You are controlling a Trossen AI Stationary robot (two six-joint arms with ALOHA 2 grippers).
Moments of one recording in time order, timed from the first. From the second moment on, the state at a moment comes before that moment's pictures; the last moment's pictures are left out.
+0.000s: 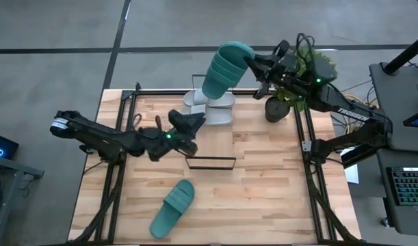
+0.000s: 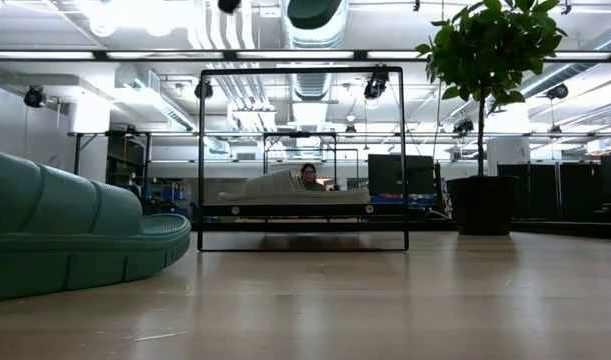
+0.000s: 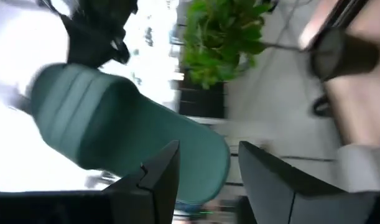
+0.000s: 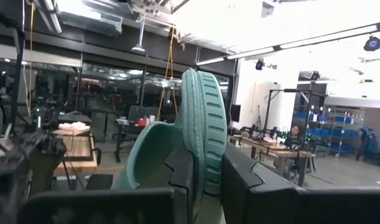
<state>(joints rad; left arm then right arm) -0.24 1.32 1.05 0.44 -0.90 1.56 -0.30 1.20 1.38 0.17 0.08 -0.17</state>
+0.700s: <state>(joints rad) -0.09 1.63 0.88 1.51 -0.64 2.36 -0.30 1.15 1.38 0.17 0.05 -0.06</state>
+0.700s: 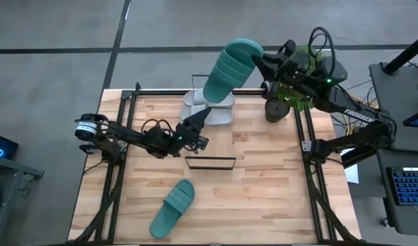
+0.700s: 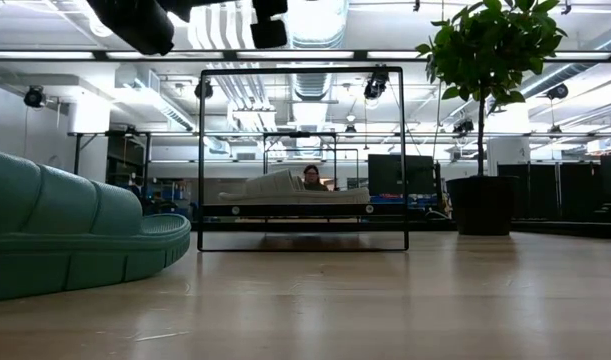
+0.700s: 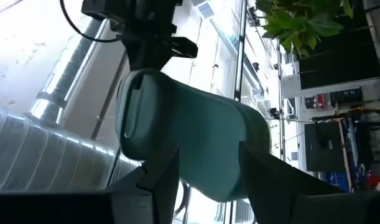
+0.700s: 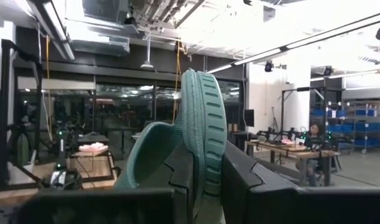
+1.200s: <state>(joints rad) 0.00 1.66 0.89 1.53 -0.61 2.45 -0.30 1.15 1.38 0.16 0.02 0.00</state>
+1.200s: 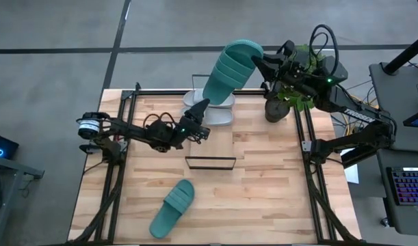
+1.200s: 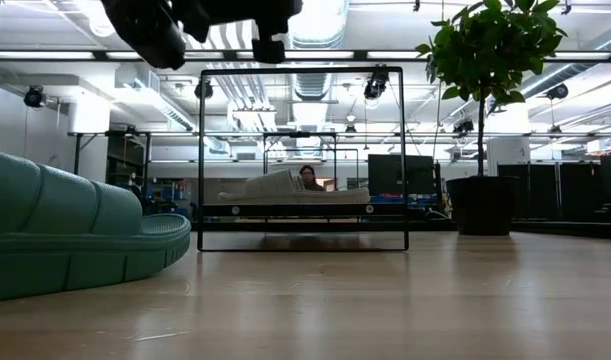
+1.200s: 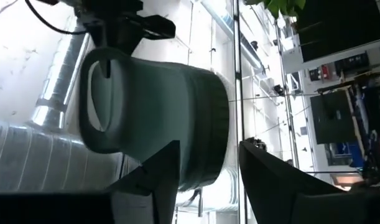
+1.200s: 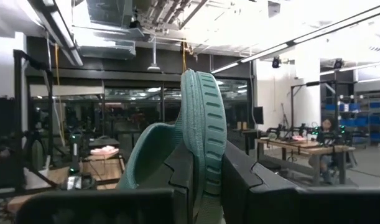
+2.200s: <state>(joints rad) 0.05 1.69 0.98 1.51 -0.57 2.12 -0.30 1.19 1.38 0.14 0.04 -0.05</state>
